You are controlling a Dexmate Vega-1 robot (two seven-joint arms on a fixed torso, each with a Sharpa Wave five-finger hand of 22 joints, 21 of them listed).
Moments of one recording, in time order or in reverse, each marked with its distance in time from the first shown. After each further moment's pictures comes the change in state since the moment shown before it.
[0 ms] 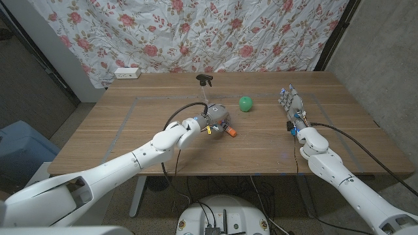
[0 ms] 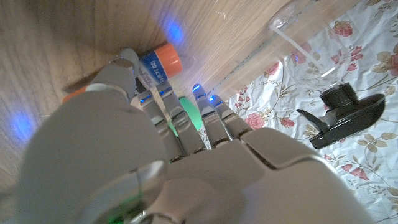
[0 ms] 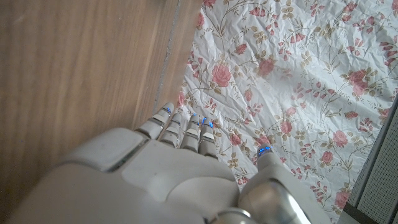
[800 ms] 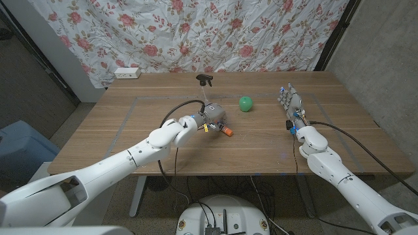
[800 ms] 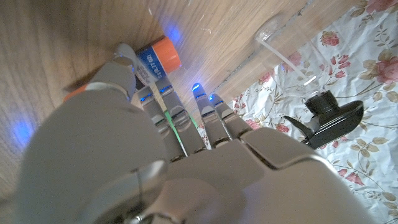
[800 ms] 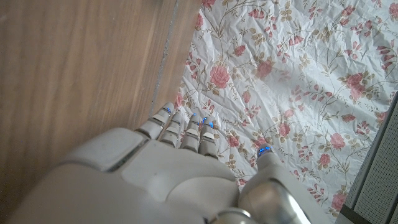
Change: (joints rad) left arm 0.012 0.029 -0.038 -0.058 -0.003 0.025 -0.030; left_hand 0.006 0.007 -0.014 0.000 -0.004 0.039 0.022 -0.005 0.004 0.039 0.000 0.006 0.005 0.006 -0.004 0.000 0.000 0.000 0.000 0.000 0.000; right arm 0.008 -0.001 -0.007 -0.003 -0.013 -0.003 -0.006; right_hand 0.000 0.000 0.000 0.000 0.000 0.004 -0.004 0.000 0.000 0.000 0.000 0.000 0.000 0.000 0.000 0.000 0.000 0.000 0.000 0.000 0.000
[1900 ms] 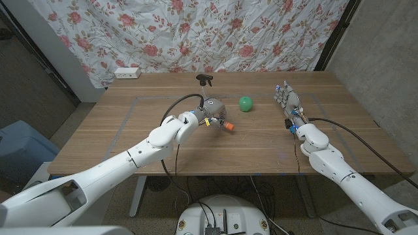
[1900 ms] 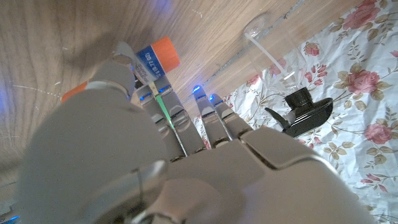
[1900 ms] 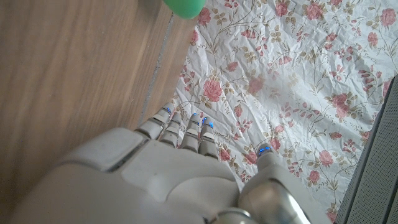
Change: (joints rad) left arm 0.042 -0.019 -0.054 -0.100 -0.038 0.112 -0.079; left_hand 0.005 0.005 -0.021 -0.001 0.004 0.010 0.005 -0.034 -0.002 0.001 -0.010 -0.022 -0.001 -0.031 0.009 -0.018 -0.012 0.000 0.000 0.000 -0.002; right arm 0.012 -0.036 -0.019 -0.024 -0.019 -0.013 0.053; right_hand 0.000 0.000 0.000 0.000 0.000 0.000 0.000 0.000 0.000 0.000 0.000 0.000 0.000 0.000 0.000 0.000 -0.005 0.000 0.000 0.000 0.000
